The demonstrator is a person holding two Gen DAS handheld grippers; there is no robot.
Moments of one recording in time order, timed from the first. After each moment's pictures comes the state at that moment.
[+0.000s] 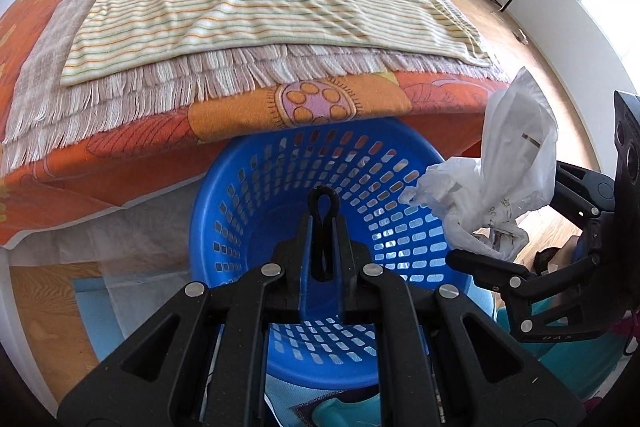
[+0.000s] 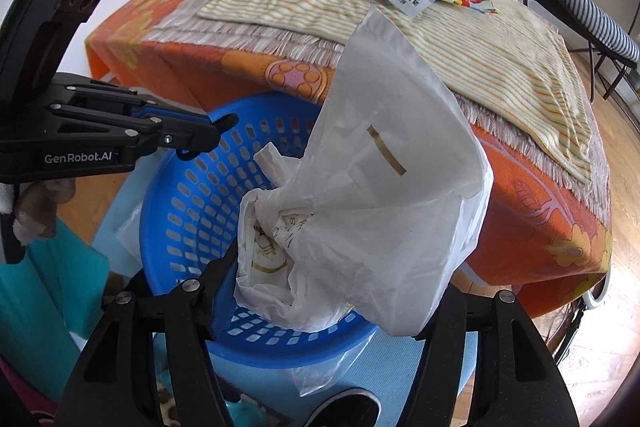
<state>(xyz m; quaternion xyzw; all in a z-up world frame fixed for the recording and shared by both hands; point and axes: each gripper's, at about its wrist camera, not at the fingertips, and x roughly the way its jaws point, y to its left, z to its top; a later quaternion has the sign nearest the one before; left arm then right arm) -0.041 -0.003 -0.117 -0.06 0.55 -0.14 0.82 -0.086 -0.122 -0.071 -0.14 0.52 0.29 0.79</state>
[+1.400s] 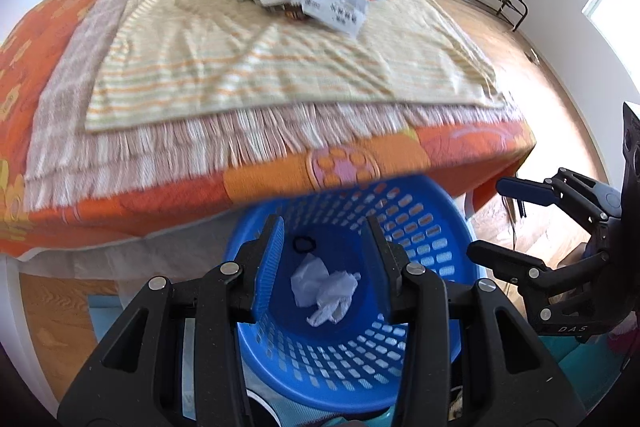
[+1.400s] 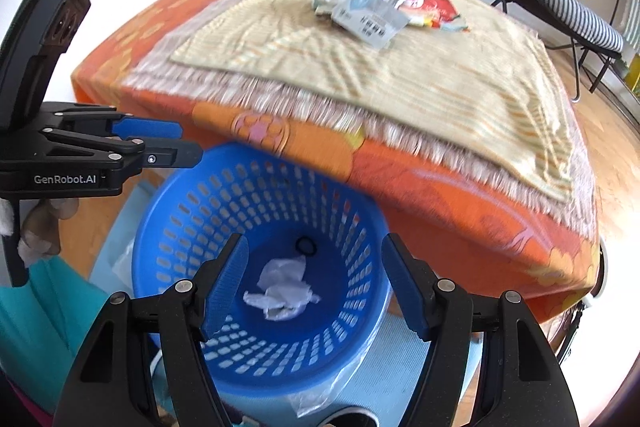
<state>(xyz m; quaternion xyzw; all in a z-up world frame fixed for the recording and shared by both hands) -0.013 0.014 -0.089 -0.06 0.51 -0.11 0.85 -0.054 -0.129 -0.048 -0.11 0.49 0.27 0.82</state>
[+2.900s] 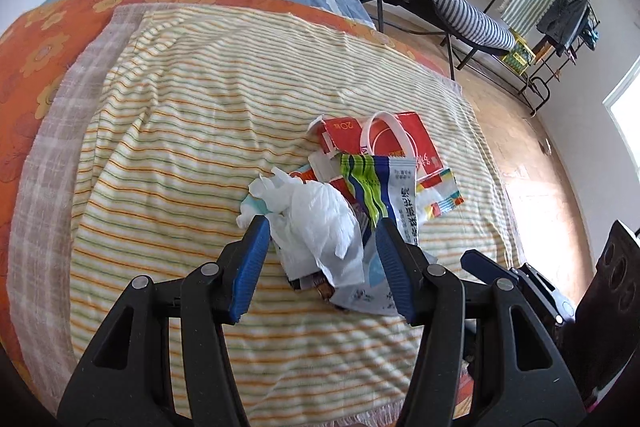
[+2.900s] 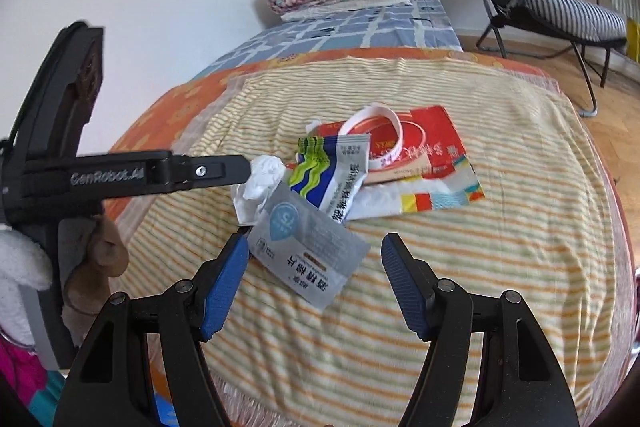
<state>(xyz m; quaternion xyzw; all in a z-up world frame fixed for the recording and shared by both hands) 0.216 0.050 -0.060 -0.17 0.47 -0.06 0.86 0.148 -0.106 -0.031 0.02 0.41 0.28 0.87</state>
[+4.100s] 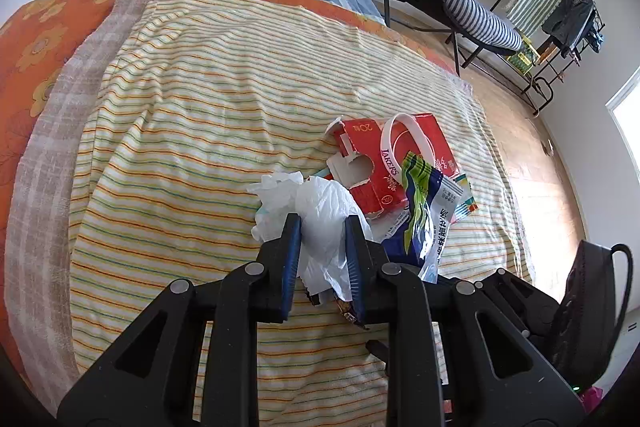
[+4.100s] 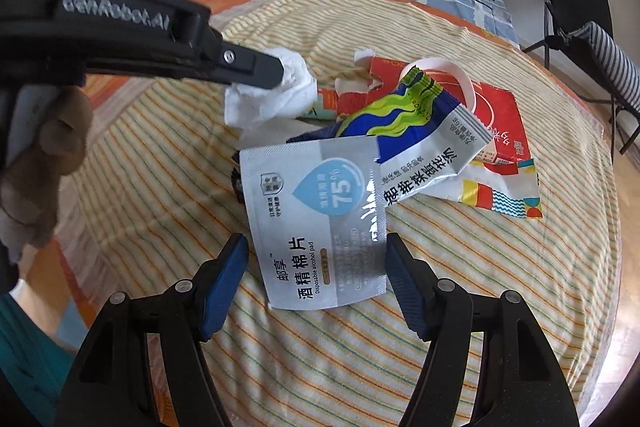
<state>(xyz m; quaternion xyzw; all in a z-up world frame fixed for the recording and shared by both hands) 0.225 0.062 -0.068 -0.17 0.48 -0.06 0.86 0.146 -0.062 -0.071 -0.14 0.47 0.32 0.81</state>
